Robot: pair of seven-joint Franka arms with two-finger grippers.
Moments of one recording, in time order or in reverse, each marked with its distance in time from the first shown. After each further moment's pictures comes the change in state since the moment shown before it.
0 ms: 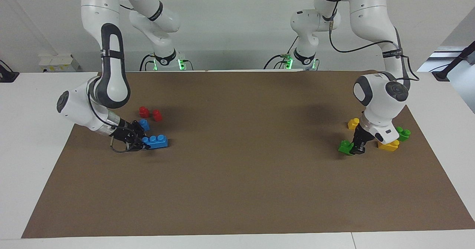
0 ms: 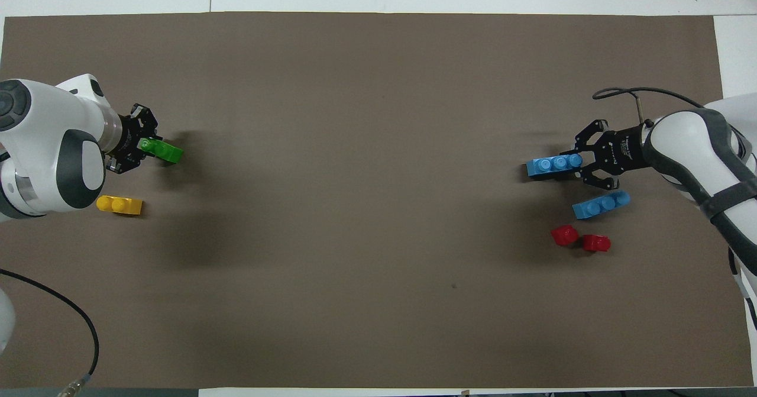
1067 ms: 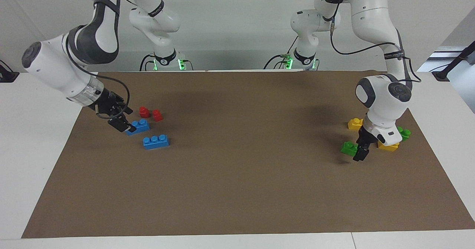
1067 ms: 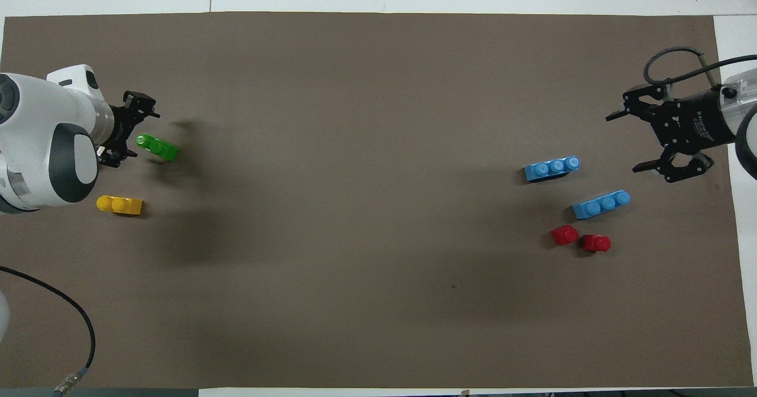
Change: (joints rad) left arm 0.015 0.005 -0.007 0.048 0.000 0.015 0.156; right arm 0.015 -0.235 0.021 0.220 -0.255 -0.348 -0.151
